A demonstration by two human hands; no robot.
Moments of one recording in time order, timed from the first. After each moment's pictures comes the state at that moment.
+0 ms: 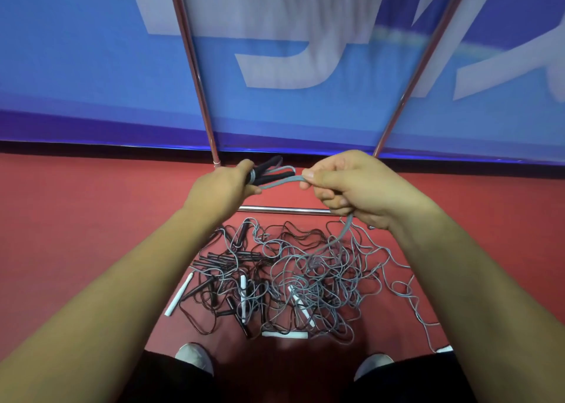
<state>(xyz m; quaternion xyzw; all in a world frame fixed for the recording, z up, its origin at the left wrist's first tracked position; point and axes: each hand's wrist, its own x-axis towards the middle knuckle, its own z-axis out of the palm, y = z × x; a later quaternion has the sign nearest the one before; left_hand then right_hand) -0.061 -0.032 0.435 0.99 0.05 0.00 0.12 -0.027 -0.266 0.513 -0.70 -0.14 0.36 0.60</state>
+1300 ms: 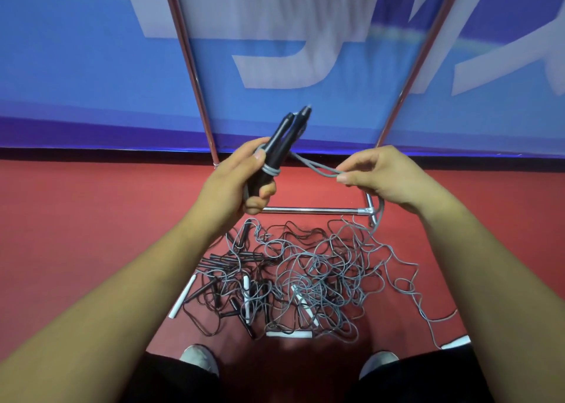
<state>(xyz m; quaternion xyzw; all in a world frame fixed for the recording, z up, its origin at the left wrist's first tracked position) -0.083 -0.066 0.472 0.59 0.02 -0.03 0.81 0.016 -0.313 0.483 -0.83 -0.18 0.20 0.49</state>
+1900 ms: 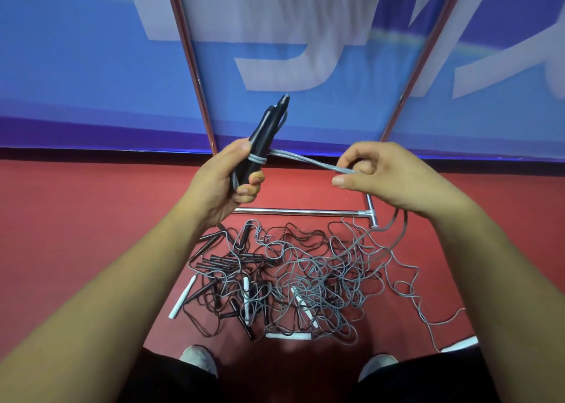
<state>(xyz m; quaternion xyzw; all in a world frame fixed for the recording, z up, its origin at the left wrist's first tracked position) -0.073 -0.047 0.470 0.53 0.05 -0.07 0.84 -0.008 -0.312 0.518 -0.85 -0.25 0.19 0.44</state>
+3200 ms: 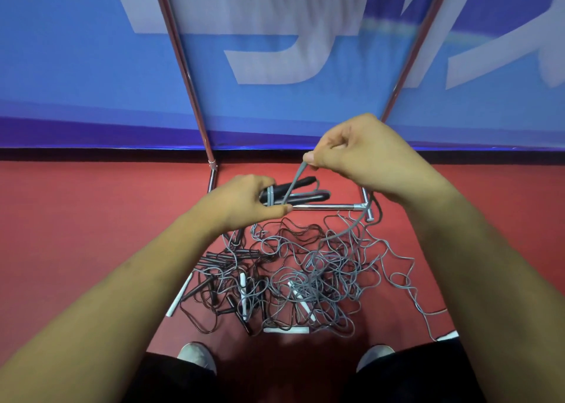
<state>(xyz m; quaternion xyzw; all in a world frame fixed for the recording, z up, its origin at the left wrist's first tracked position) -0.069 -0.065 0.452 0.95 -0.04 -0.11 0.29 -0.023 -0.278 0.548 -0.86 -0.22 0.14 0.43</state>
